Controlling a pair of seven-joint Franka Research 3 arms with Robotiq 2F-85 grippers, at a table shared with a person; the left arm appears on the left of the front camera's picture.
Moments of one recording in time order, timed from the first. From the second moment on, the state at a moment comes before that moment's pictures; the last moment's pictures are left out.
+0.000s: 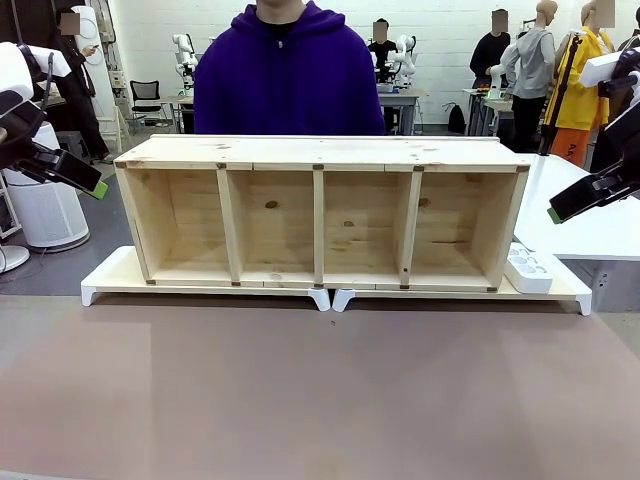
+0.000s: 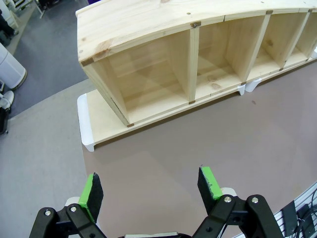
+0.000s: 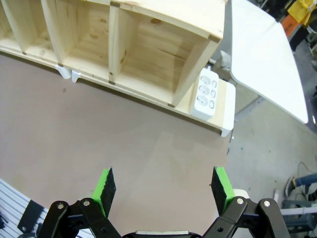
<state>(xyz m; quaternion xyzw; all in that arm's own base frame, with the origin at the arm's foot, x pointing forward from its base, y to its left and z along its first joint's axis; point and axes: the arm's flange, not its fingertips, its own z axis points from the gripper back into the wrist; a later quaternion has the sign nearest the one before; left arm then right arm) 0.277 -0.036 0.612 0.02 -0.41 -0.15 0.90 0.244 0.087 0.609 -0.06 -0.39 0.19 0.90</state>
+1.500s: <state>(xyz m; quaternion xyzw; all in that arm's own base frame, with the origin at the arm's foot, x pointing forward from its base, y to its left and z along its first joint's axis) 0.277 -0.036 0.612 0.02 -0.41 -0.15 0.90 0.244 0.087 0.609 -0.06 -0.39 0.19 0.90</state>
